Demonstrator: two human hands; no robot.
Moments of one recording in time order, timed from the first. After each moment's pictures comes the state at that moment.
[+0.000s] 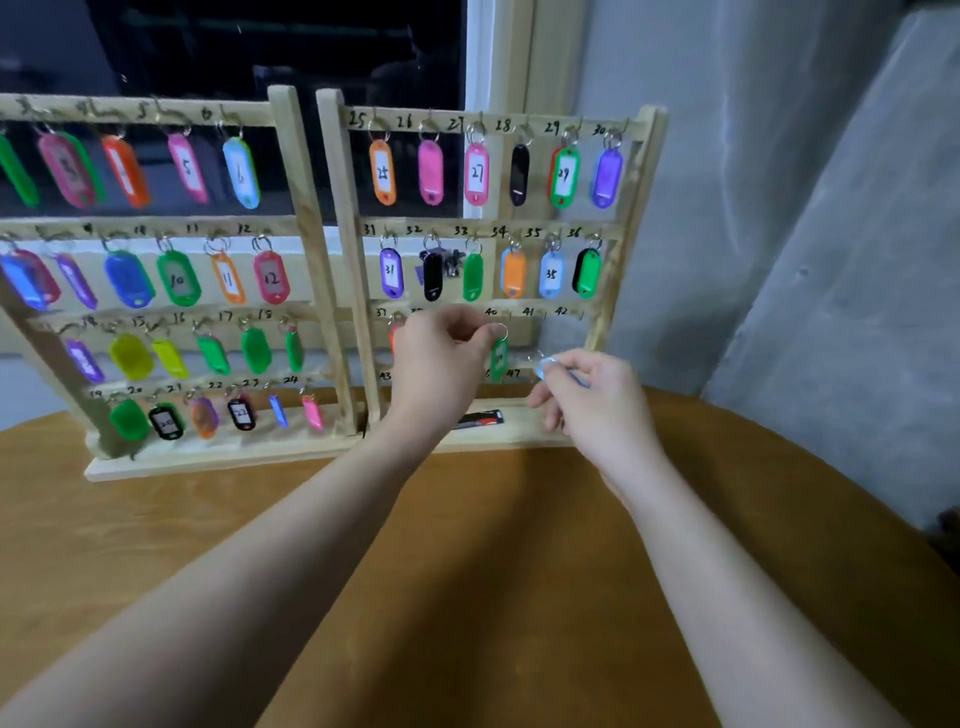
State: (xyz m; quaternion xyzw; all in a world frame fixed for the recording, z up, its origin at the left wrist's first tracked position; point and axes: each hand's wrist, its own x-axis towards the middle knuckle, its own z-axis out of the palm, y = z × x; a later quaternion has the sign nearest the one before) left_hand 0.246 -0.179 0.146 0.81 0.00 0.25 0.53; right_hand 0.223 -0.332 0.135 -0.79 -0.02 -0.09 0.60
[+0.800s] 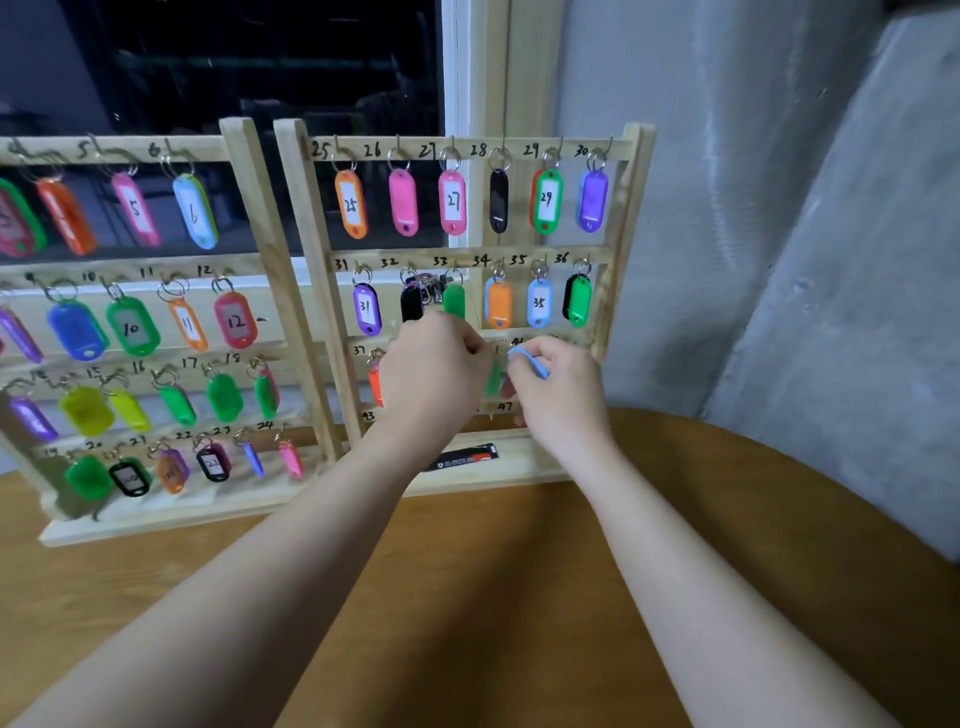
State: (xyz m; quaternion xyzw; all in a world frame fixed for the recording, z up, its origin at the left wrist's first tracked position) left_hand 0.283 -0.188 0.164 0.92 0.03 0.23 0.30; right_hand 0.290 -0.313 0.130 -0.84 -0.04 -0.18 0.51
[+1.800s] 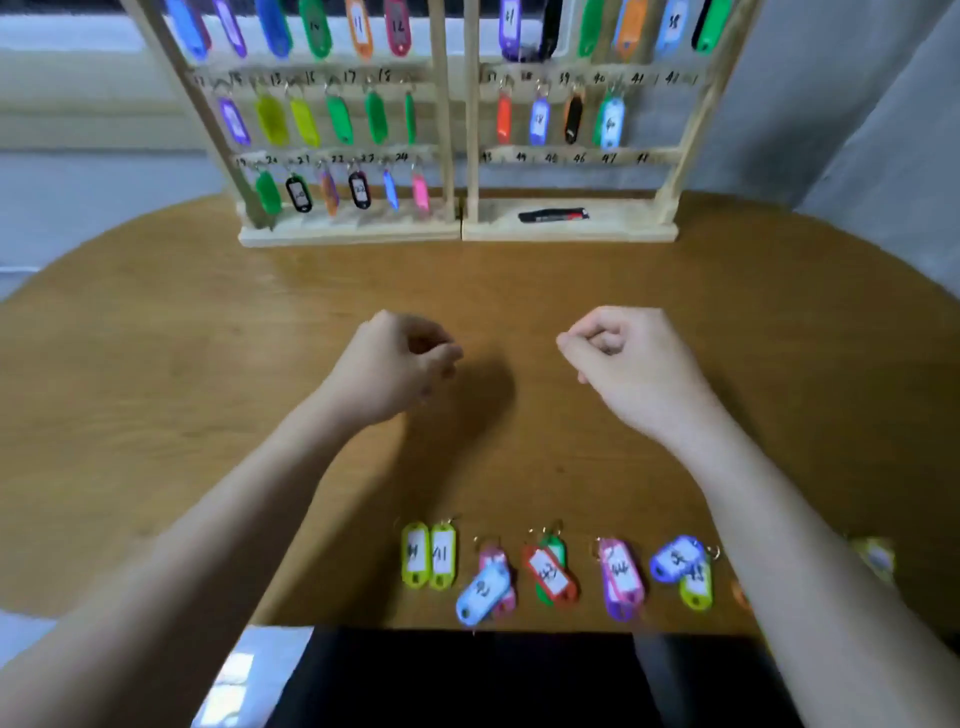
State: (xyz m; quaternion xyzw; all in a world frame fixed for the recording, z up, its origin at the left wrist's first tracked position) left_hand 0.017 -0.056 0.065 0.91 0.01 0.00 0.40; right_hand 0.030 -0.294 0.085 -0.89 -0.08 0.01 0.45
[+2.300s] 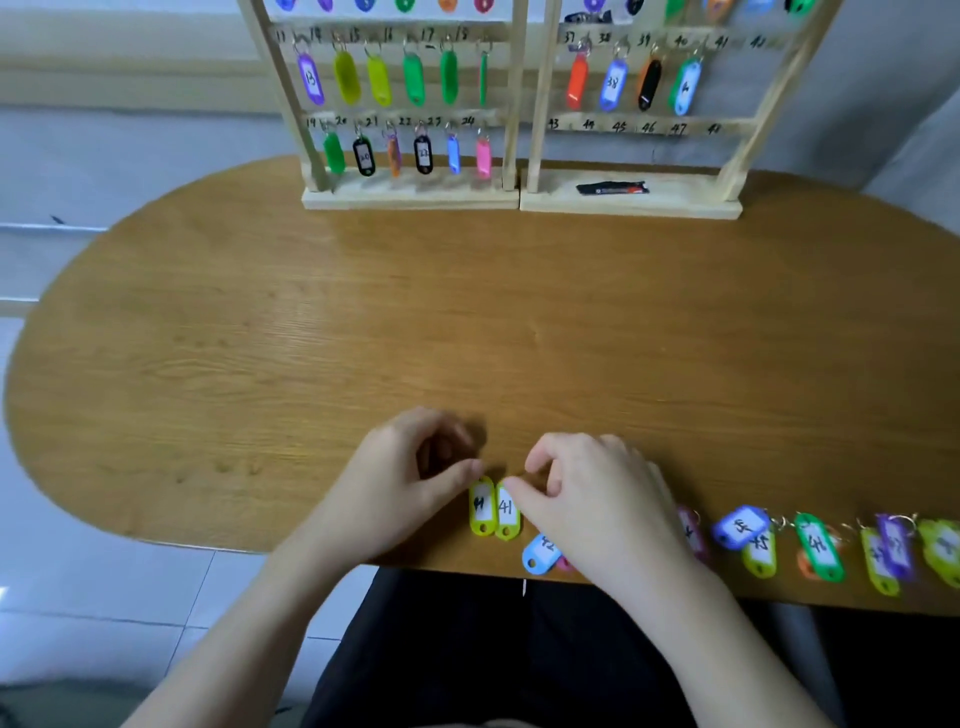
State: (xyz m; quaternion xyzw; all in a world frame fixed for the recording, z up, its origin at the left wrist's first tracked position) left_hand -0.113 -0.023 0.015 0.92 -0.04 0.01 0.40; right_hand -0.089 -0.226 0.049 -0.96 -0.14 0.11 0.20
